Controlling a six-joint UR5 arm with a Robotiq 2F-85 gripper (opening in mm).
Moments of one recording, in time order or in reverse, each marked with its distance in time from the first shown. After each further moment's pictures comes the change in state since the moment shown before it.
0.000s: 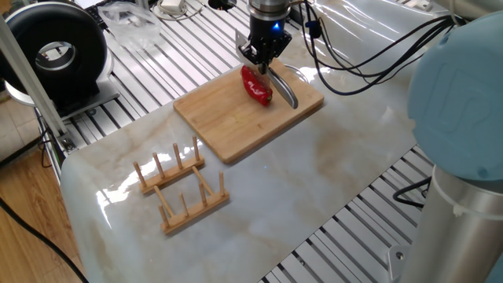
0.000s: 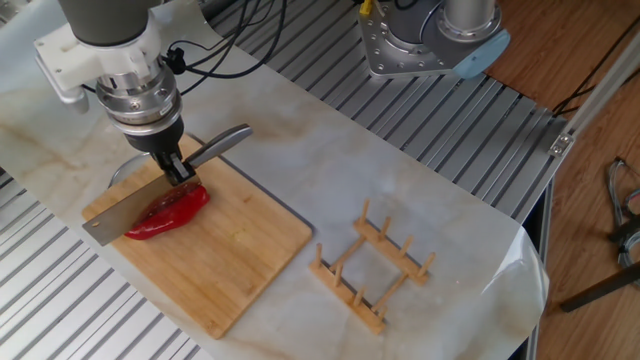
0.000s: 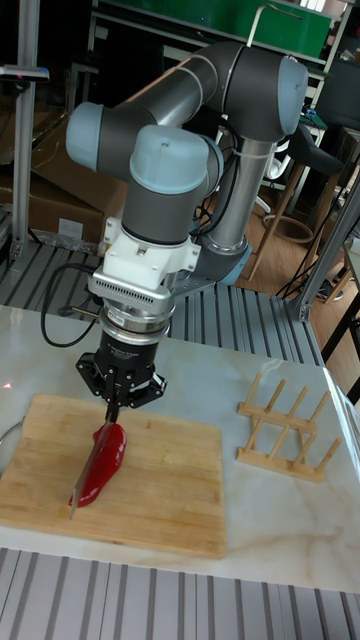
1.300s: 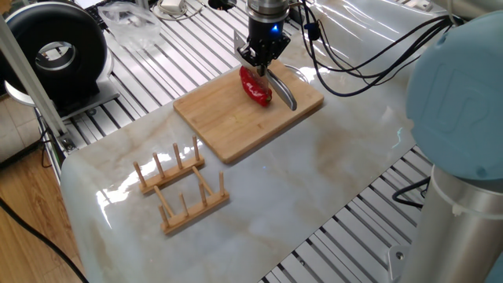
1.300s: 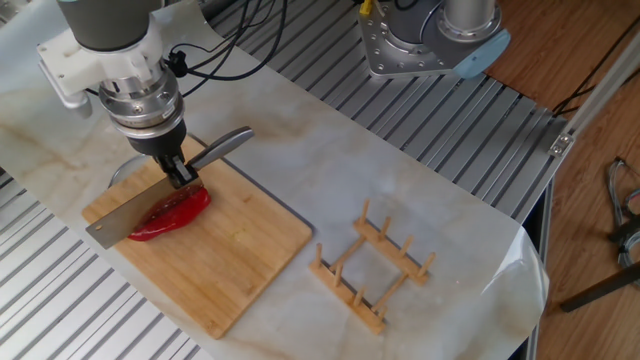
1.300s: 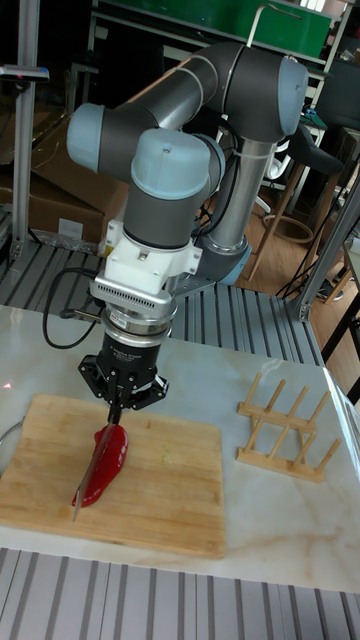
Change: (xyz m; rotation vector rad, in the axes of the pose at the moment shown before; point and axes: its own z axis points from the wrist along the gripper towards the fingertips) arm 0.009 0.000 0.003 0.009 0.031 0.000
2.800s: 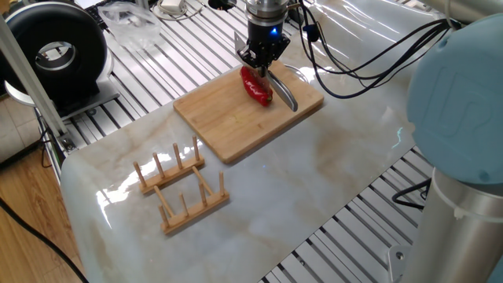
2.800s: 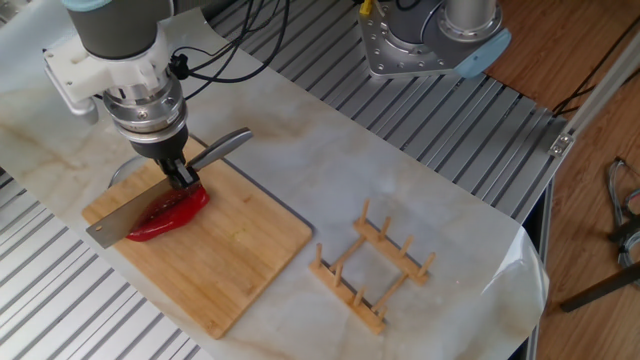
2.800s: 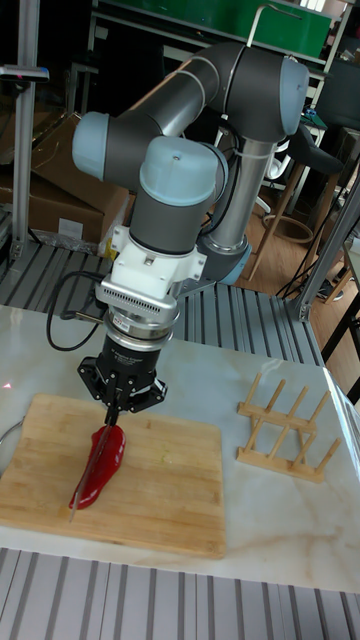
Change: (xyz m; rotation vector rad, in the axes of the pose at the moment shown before) arm -0.005 0.001 0.006 0.021 -0.025 -0.006
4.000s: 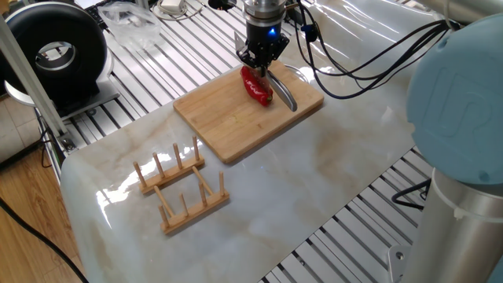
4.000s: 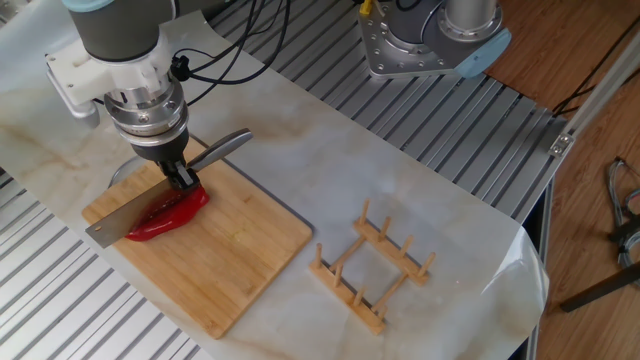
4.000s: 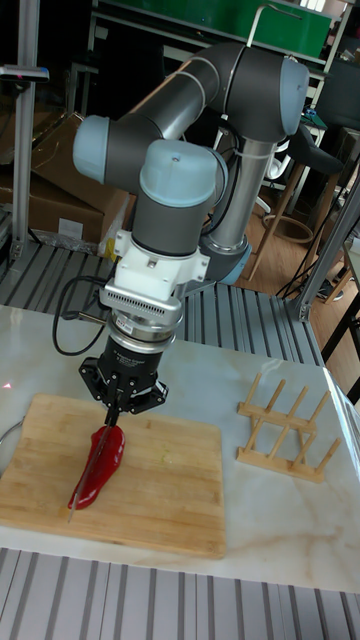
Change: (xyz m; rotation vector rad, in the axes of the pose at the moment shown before) arm -0.005 0.016 0.002 -0.044 -0.018 0.001
